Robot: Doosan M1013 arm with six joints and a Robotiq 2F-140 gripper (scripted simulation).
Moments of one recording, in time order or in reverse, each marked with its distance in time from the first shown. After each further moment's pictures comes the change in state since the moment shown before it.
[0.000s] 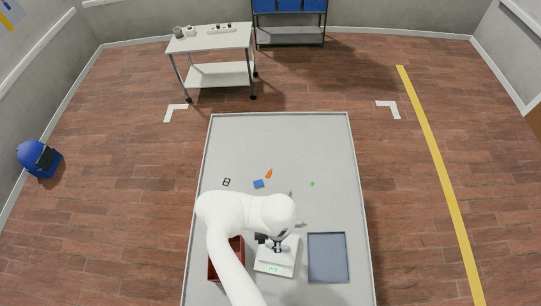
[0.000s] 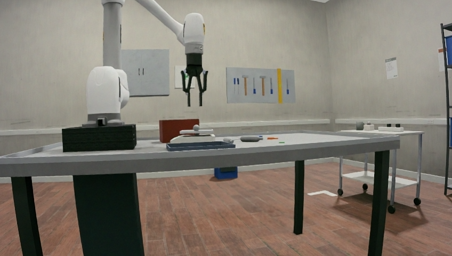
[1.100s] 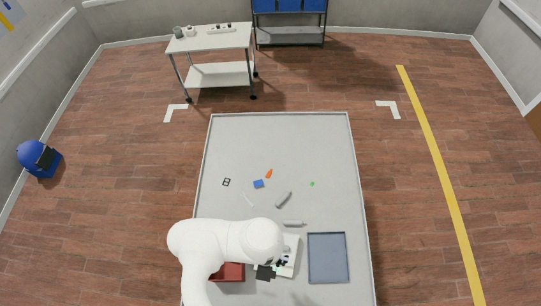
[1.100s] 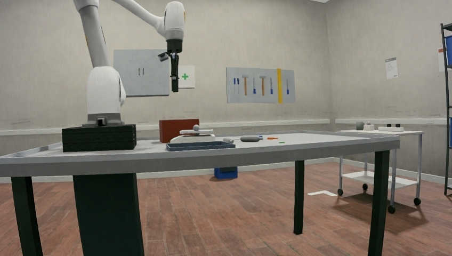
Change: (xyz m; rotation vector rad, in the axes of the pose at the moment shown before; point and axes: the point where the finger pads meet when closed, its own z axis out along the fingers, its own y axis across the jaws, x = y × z) arm 0.026 -0.091 -0.074 0.033 -0.039 -1.352
